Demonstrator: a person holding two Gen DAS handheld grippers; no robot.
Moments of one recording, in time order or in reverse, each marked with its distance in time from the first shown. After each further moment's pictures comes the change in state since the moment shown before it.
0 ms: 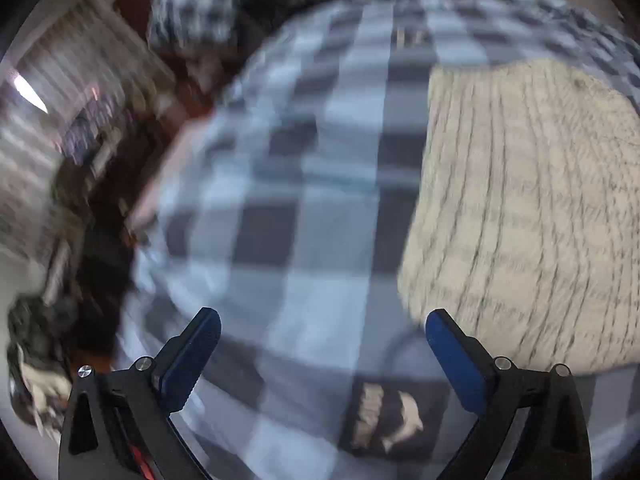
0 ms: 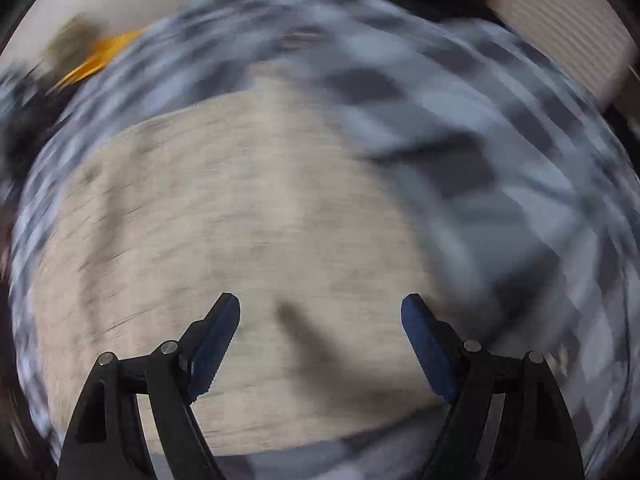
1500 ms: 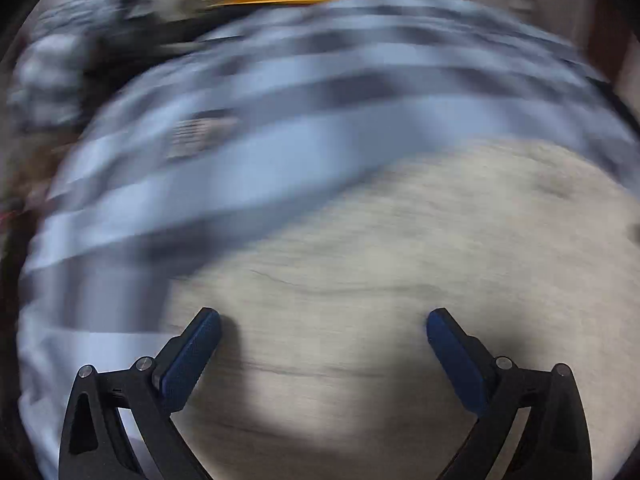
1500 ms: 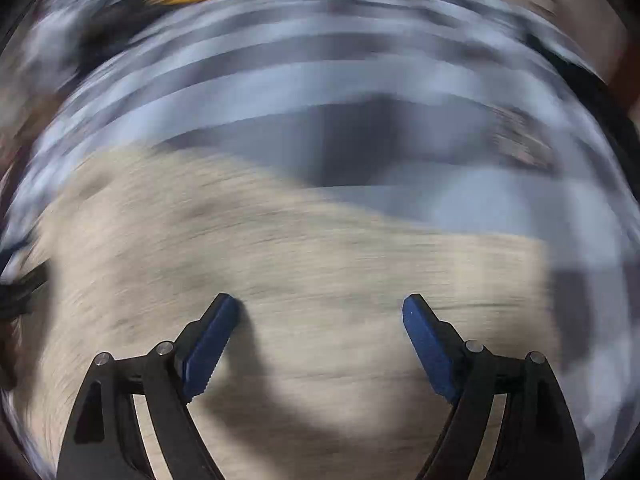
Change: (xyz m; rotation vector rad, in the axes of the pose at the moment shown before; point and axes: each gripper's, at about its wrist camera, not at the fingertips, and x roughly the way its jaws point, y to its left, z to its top) left arm 0.122 -0.149 0.182 0.166 -0.120 -0.304; right arm 0.135 0.048 0.140 -0.317 -0.009 0.048
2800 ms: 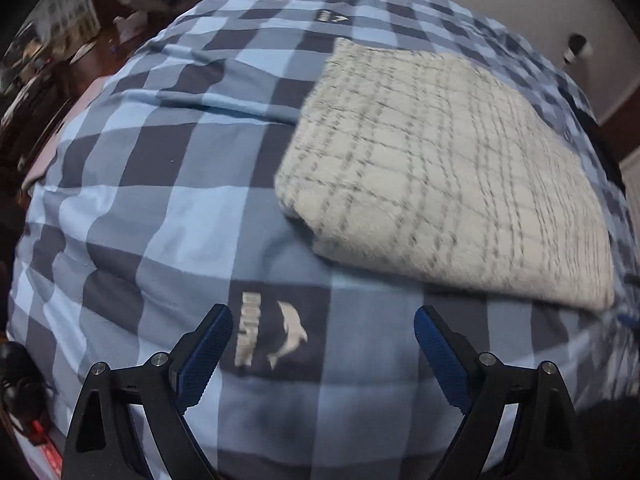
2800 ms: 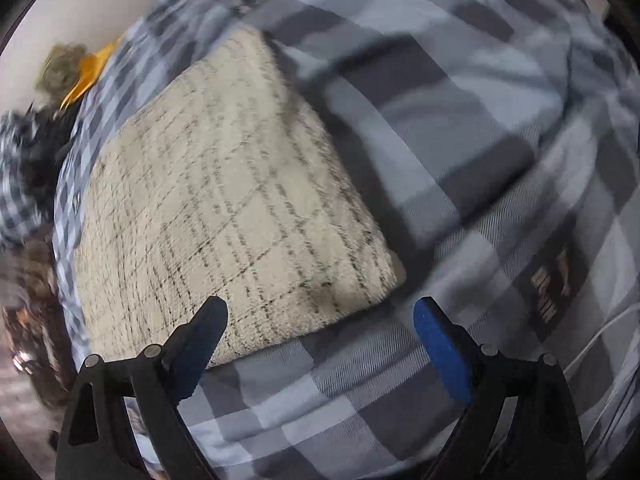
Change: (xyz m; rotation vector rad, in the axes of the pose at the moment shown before) left arm -0.199 0.059 -0.264 -0.305 0.166 -0.200; right arm -0.095 -0.101 -0.189 0.590 0.198 0.171
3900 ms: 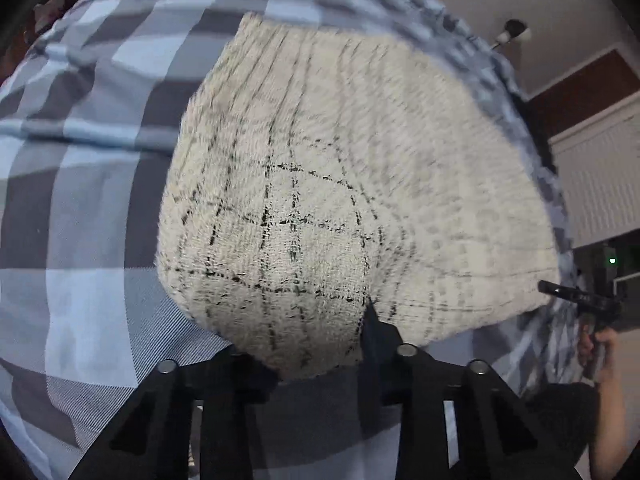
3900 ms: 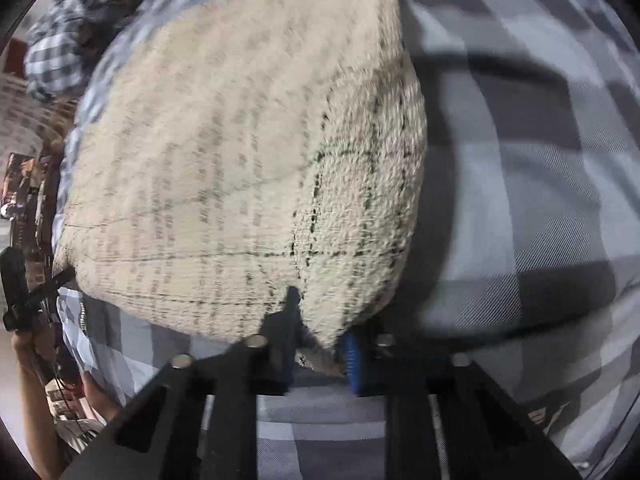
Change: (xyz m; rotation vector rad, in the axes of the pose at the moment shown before) left arm 0.047 -0.020 0.064 0.106 0.100 -0.350; right arm 0.067 0.049 0.012 -0.500 0.127 0.040
